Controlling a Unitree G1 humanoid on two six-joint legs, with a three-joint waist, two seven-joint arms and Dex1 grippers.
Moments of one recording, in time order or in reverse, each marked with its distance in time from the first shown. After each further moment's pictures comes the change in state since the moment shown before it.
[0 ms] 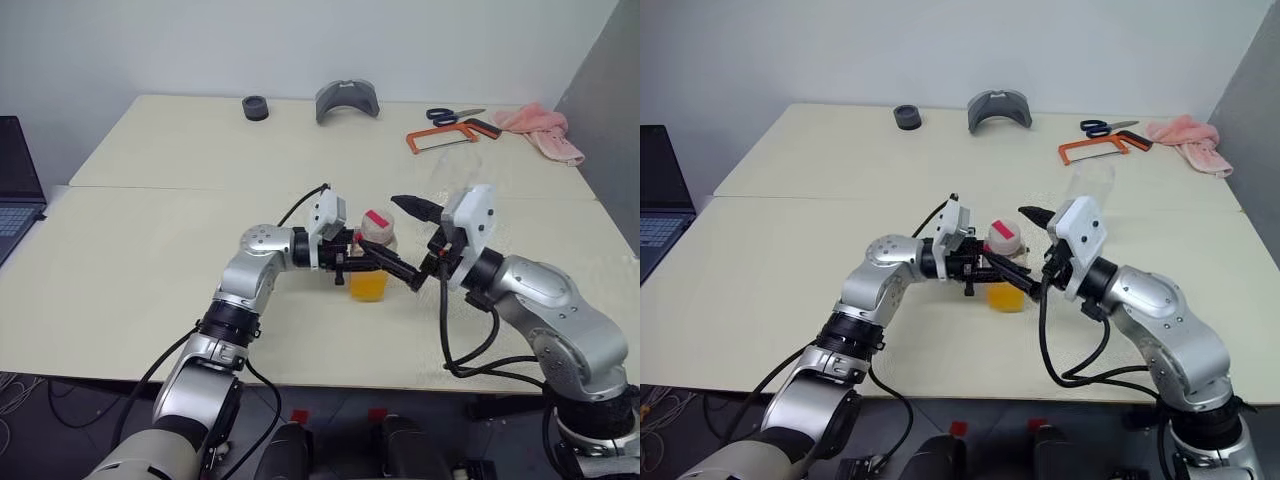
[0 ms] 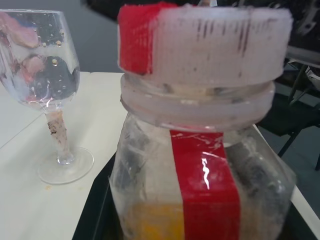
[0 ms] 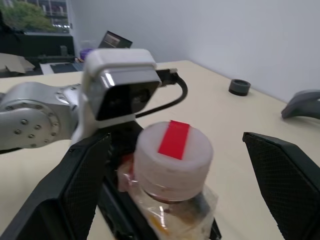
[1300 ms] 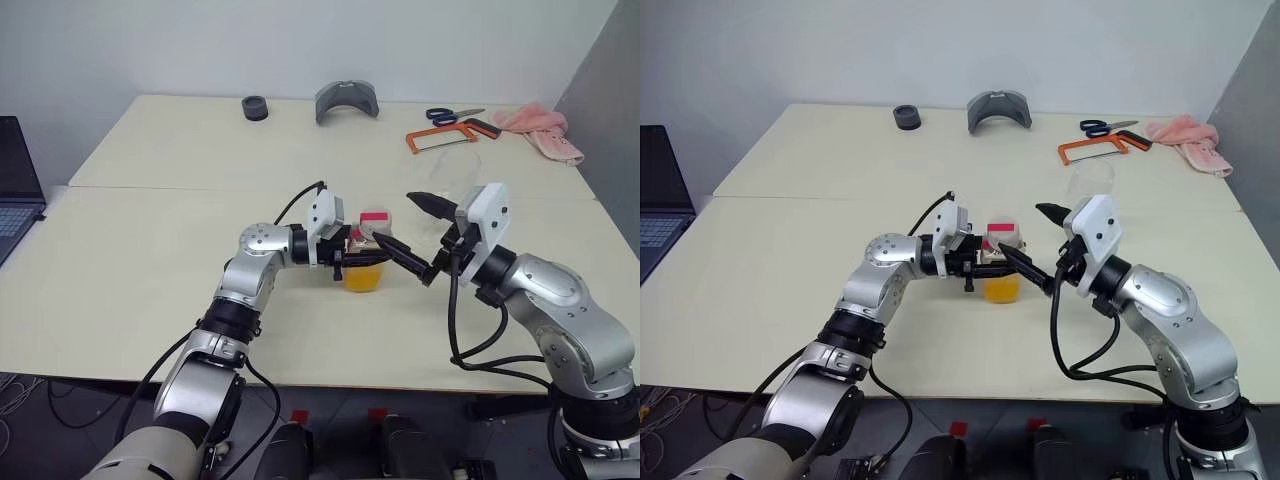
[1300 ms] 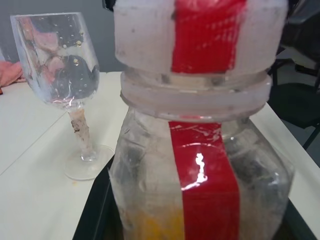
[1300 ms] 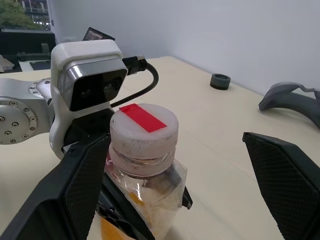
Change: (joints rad) left arm -0.019 -0.006 0.007 0.074 0.035 -0.112 0.022; right arm 0.025 -0.026 -0.063 0.017 0.016 -0.015 0.025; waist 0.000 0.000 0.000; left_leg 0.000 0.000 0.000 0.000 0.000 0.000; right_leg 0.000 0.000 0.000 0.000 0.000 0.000
